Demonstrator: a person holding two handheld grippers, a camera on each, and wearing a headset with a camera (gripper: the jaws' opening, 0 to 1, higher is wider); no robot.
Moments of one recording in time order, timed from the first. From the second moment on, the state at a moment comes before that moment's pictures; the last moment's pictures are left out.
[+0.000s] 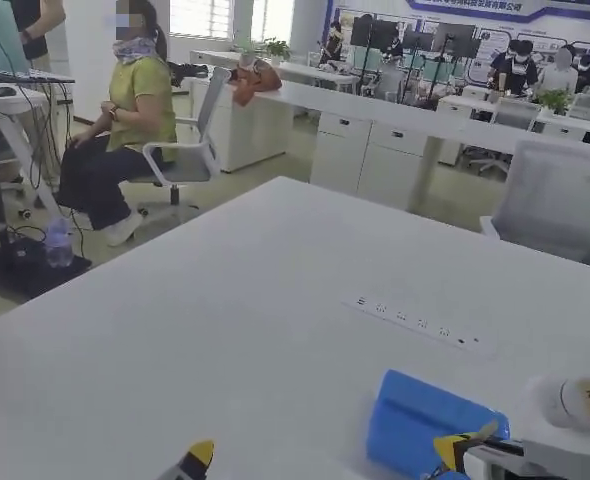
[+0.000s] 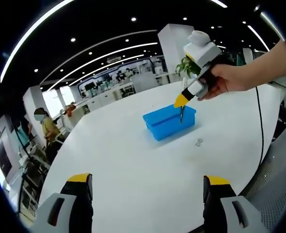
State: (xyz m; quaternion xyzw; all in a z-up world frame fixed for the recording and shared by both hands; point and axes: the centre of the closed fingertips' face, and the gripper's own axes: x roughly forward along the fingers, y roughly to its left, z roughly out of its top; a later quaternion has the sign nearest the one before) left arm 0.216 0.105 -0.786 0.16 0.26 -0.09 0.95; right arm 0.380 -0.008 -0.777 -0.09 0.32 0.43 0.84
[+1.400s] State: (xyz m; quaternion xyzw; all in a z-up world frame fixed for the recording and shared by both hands) left arm 0.215 0.108 -0.795 0.15 0.28 -0.08 0.94; right arm 0.420 -0.010 -0.826 -0.09 0.35 0.38 0.85
